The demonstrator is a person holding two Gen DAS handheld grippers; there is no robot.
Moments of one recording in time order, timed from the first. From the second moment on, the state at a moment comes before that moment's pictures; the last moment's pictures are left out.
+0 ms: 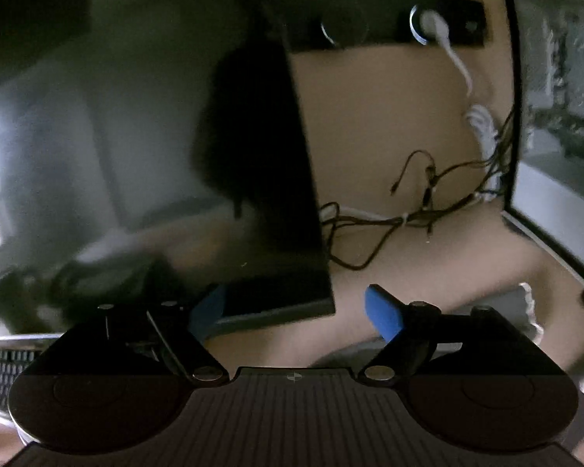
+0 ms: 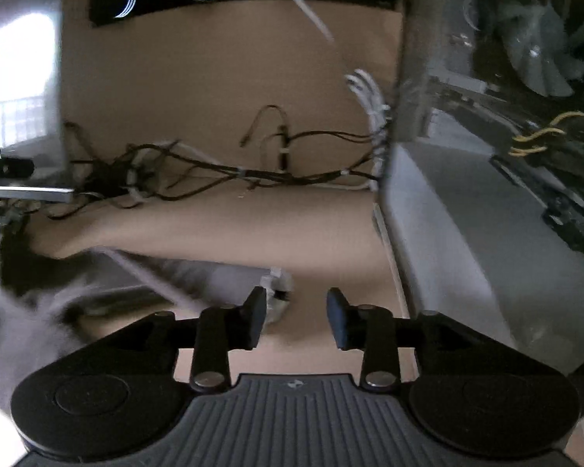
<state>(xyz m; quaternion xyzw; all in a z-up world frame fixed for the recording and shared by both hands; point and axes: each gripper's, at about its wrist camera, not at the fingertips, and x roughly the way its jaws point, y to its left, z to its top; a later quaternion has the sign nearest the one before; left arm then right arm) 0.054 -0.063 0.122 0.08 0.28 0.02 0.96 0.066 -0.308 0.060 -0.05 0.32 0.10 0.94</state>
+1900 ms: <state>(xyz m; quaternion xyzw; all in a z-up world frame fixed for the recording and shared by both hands) 0.006 -0.014 0.034 -0.10 0.51 -0.05 0.85 0.044 -0.322 0.109 -0.03 0.30 0.12 0.95</state>
